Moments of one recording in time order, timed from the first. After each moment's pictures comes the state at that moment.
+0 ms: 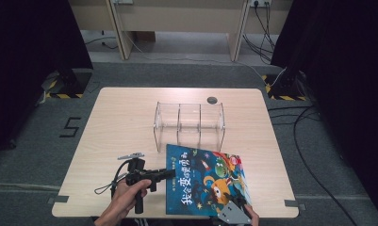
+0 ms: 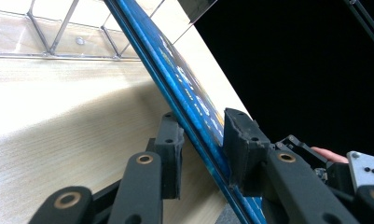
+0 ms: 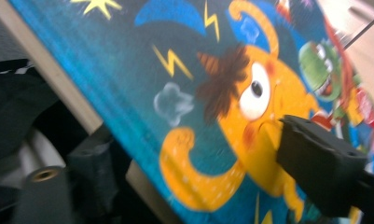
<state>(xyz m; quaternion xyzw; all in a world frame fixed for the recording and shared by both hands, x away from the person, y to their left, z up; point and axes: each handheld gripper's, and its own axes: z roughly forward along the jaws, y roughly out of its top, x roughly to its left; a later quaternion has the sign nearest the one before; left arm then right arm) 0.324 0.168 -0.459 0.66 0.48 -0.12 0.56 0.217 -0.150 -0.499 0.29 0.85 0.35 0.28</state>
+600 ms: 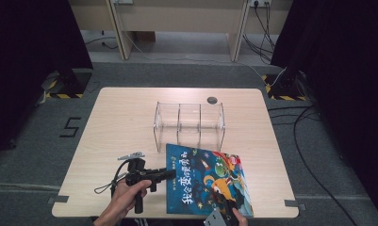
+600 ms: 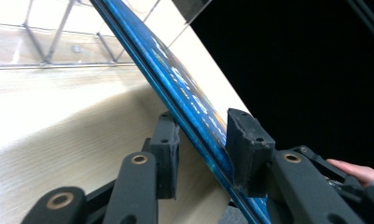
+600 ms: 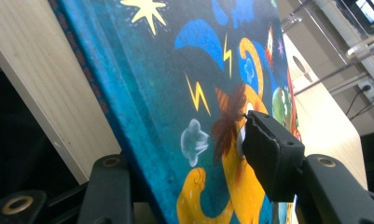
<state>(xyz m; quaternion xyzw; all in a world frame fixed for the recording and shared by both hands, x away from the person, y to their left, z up) 0.323 0.167 -0.455 0.67 0.46 -0.11 0.57 0.205 -0.122 -0.500 0.21 0.84 0.27 0.41</state>
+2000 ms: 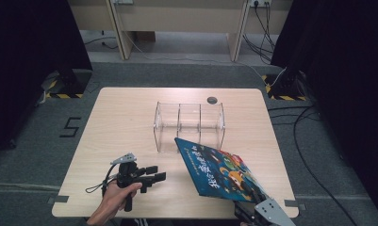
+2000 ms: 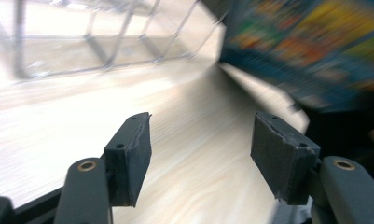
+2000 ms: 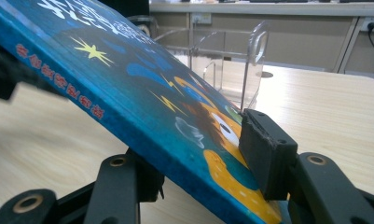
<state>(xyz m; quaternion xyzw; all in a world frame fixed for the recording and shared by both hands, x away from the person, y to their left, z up) 0.329 0.199 -0.484 0.72 0.45 -0.02 0.53 0.210 -0.201 -0.459 0.42 0.66 0.54 0.31</state>
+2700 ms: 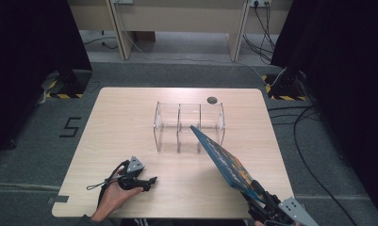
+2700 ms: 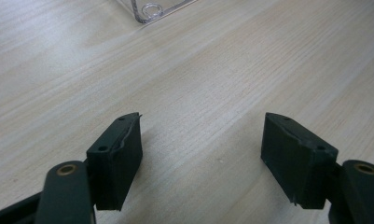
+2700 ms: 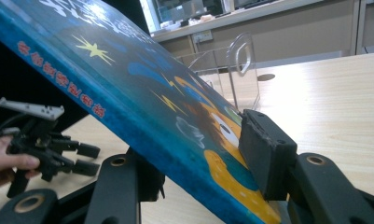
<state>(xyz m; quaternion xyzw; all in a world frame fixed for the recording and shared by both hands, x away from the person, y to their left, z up) 0.339 0.201 -0.517 0.83 0.40 0.16 0.36 0.210 -0.234 -0.452 0.47 0.60 0.61 0.24</state>
